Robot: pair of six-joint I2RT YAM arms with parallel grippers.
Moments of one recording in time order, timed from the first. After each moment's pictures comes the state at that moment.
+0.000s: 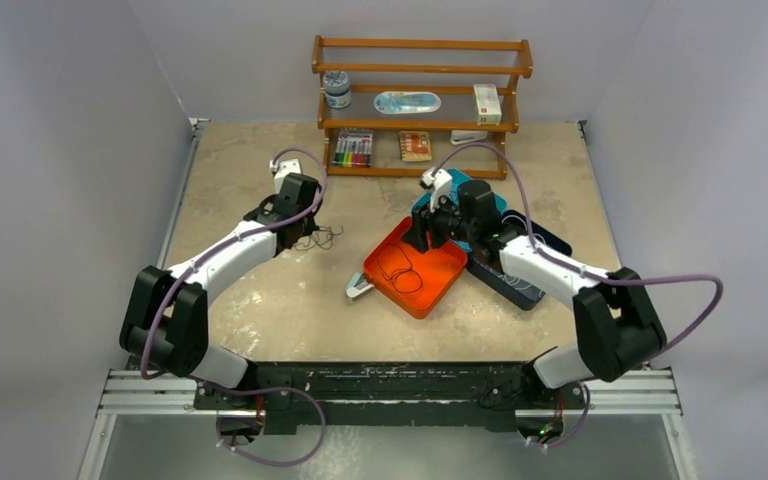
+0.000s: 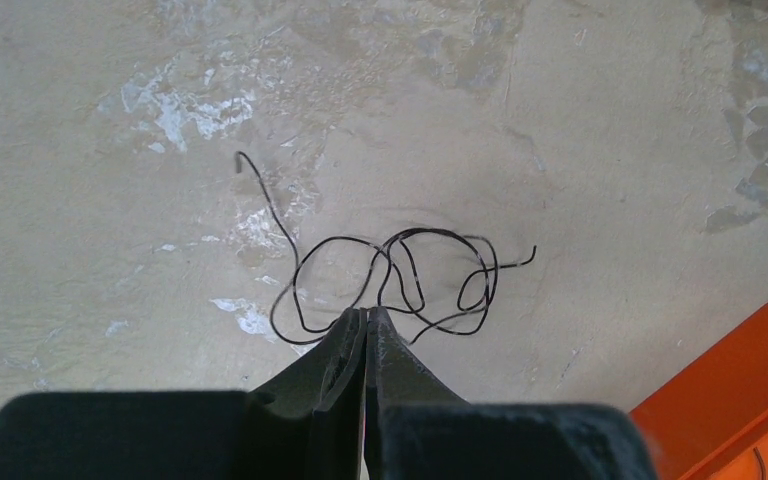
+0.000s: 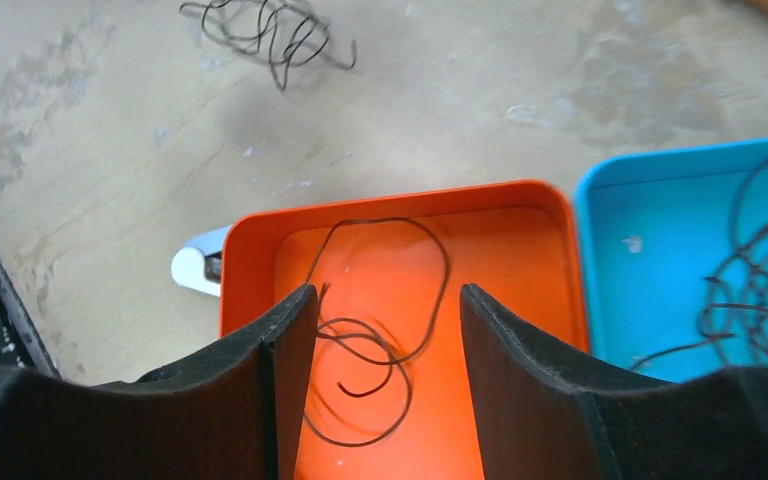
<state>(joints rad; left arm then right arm) -0.41 1.47 0.97 -0.33 -0.42 -0.52 0.46 1.44 0.85 0.09 -0.40 0.07</state>
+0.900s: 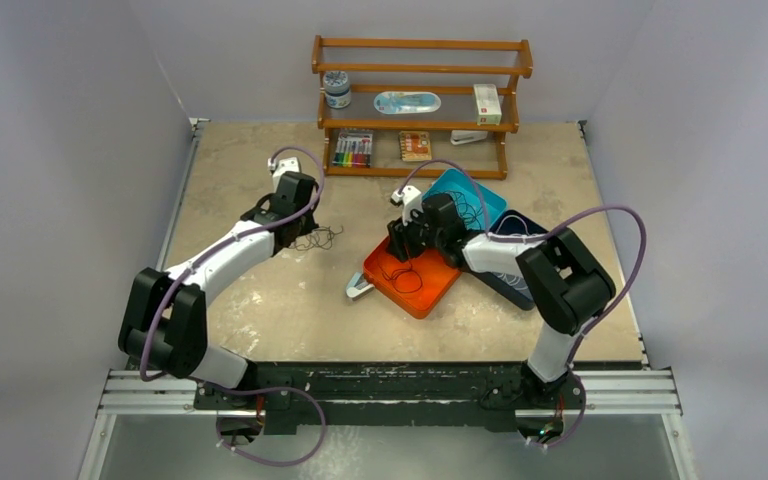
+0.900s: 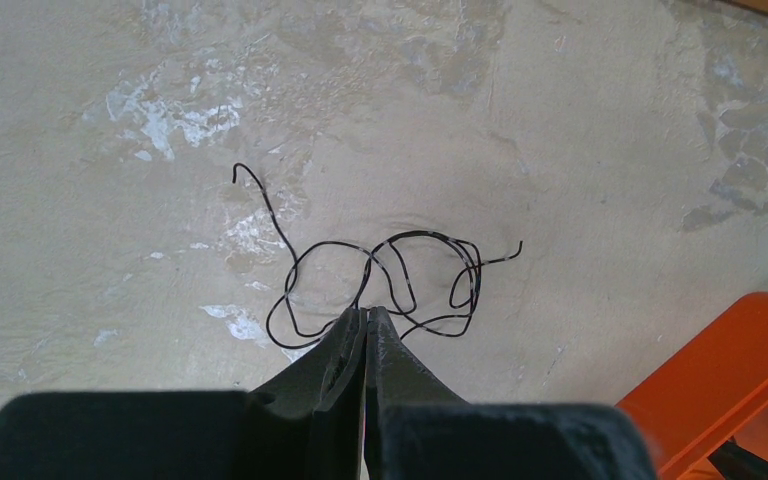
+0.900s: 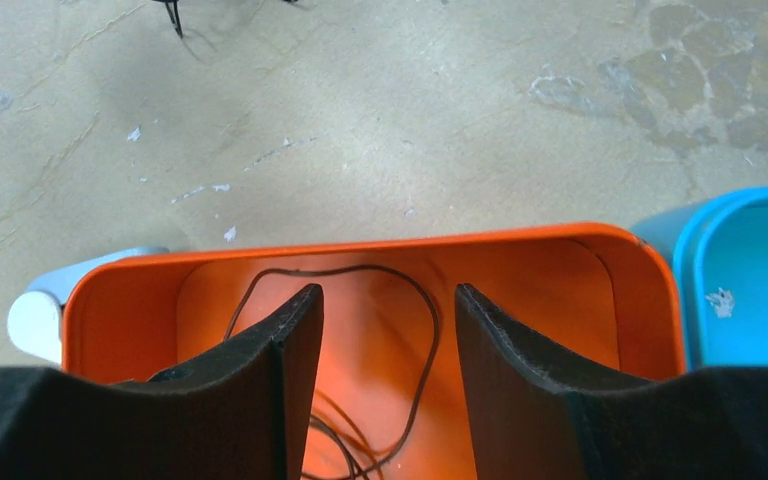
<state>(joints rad) -0.39 1.47 0.97 -0.32 -0.37 -0.51 0.59 1.76 0.88 0.26 -0.27 0.02</state>
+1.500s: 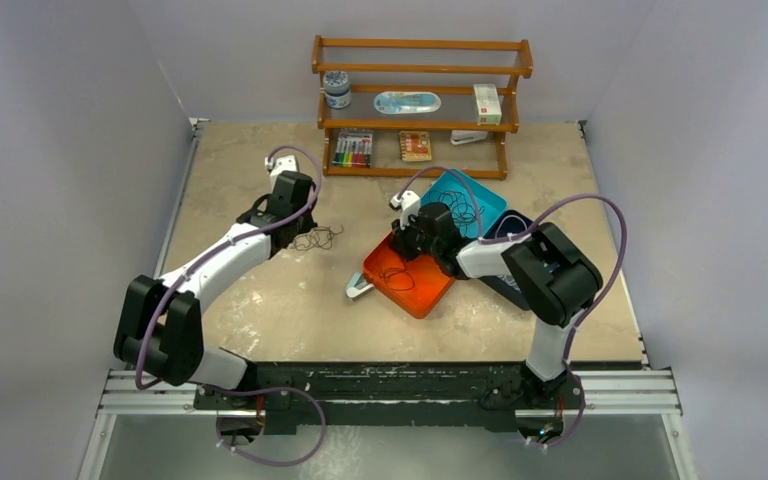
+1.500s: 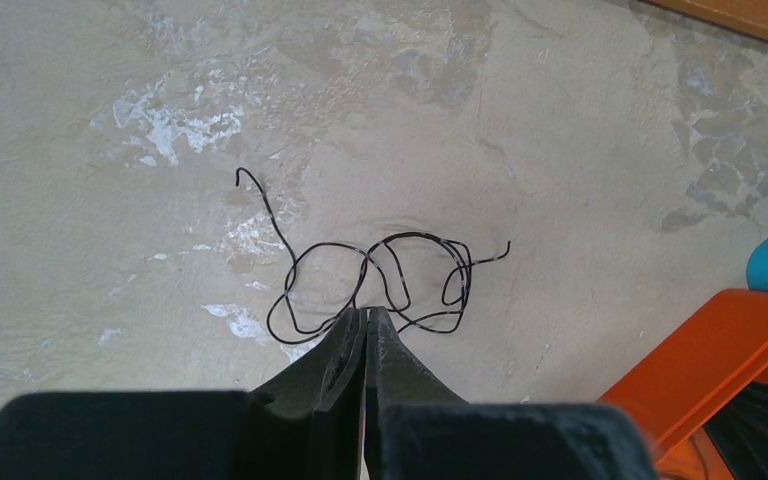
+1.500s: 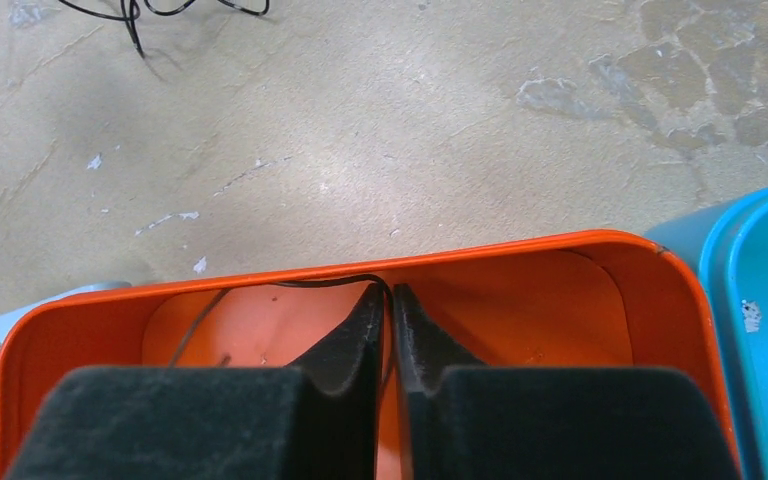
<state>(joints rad) -0.39 1.43 0.97 -0.32 -0.37 -0.51 0.62 1.85 0.84 0.45 -0.20 0.07</state>
